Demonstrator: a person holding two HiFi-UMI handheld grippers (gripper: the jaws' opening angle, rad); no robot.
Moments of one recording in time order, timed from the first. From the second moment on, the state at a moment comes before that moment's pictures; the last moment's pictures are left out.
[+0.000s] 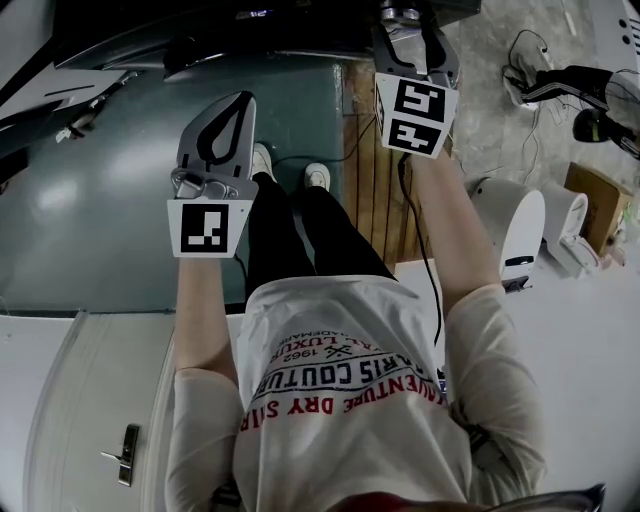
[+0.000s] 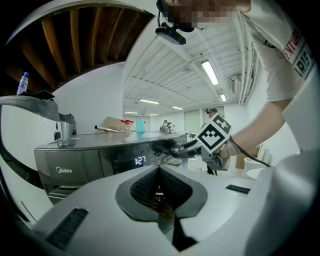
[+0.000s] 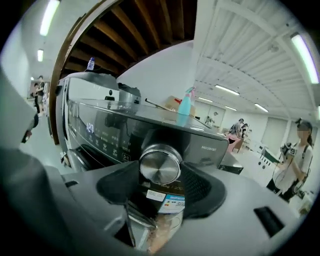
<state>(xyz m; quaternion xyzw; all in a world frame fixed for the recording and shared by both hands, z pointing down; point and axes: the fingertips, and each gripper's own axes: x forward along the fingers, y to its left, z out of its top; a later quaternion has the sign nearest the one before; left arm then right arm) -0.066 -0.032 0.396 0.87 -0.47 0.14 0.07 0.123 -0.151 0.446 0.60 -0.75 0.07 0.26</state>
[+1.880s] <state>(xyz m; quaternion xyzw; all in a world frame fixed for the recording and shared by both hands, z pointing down) -0.058 0.075 0.173 0.86 -0.50 0.09 -0.02 0.114 0.046 0.200 0.50 -0.86 0.01 0.06</state>
